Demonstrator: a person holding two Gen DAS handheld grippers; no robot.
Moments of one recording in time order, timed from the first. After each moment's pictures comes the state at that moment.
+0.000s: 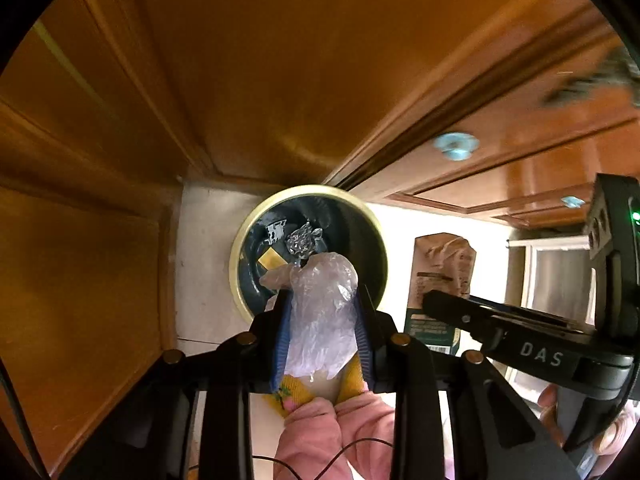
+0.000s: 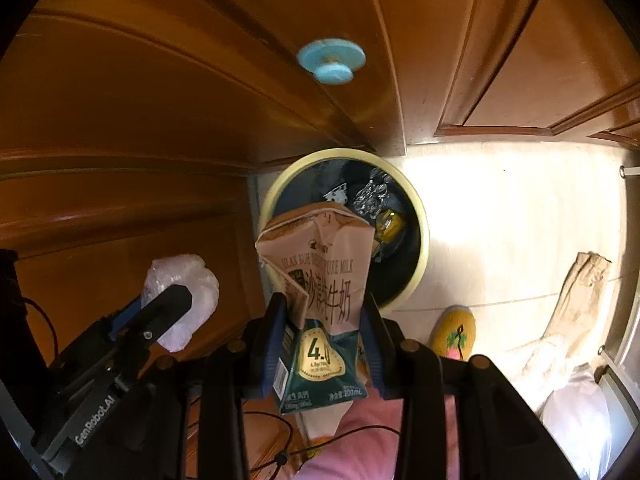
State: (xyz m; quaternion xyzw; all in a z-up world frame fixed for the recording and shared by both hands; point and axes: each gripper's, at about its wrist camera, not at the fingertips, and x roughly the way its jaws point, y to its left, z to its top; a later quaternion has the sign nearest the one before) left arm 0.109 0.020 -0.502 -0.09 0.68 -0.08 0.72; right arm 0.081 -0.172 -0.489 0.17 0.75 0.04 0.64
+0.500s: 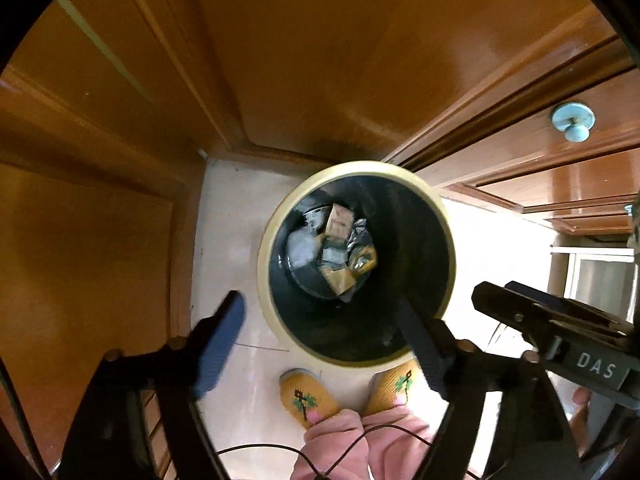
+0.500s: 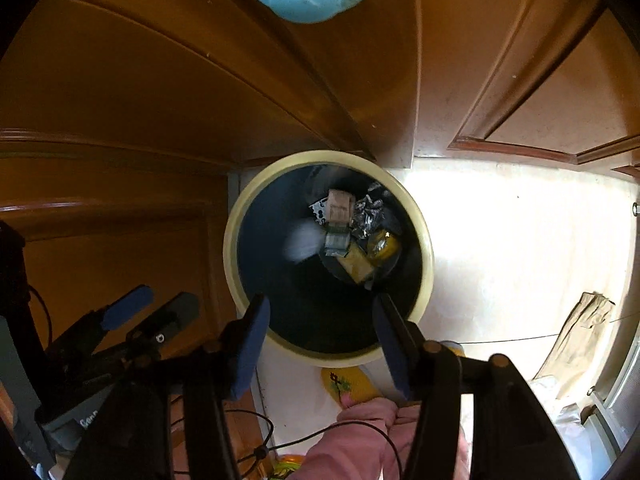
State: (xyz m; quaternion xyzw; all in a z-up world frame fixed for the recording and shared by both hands) left arm 0.105 0.032 -0.581 -0.06 0.70 -0.03 0.71; right arm 0.088 -0.166 -0.541 0.13 0.74 0.07 0.65
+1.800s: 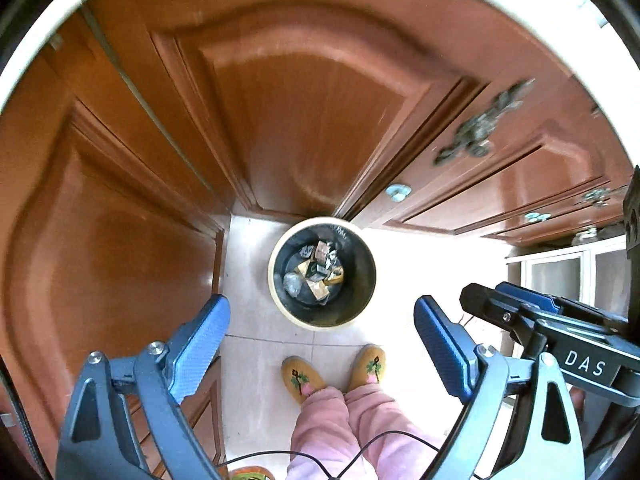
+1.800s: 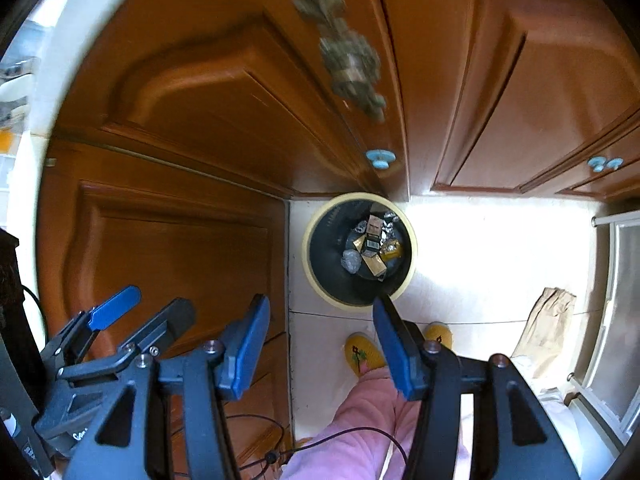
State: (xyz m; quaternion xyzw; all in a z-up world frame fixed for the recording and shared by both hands) left arm 0.070 0.019 -0.302 -0.05 0.64 -0.04 0.77; right arm 0.071 -0.175 -0.301 0.14 0.69 0.09 0.70
